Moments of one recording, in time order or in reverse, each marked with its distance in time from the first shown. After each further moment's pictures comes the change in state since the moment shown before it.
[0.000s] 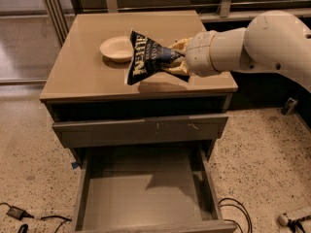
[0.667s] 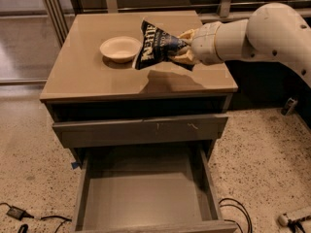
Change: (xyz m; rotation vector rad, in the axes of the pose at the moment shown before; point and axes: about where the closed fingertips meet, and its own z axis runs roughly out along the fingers) arm 0.034 -0.040 0.015 0.028 -0.003 0.081
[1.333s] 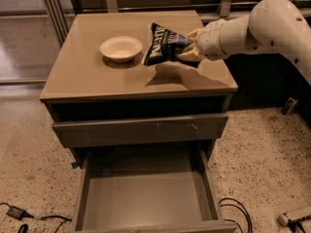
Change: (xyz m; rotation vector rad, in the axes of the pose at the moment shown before) arm 0.038 -0.022 0.012 -0.040 0.041 0.096
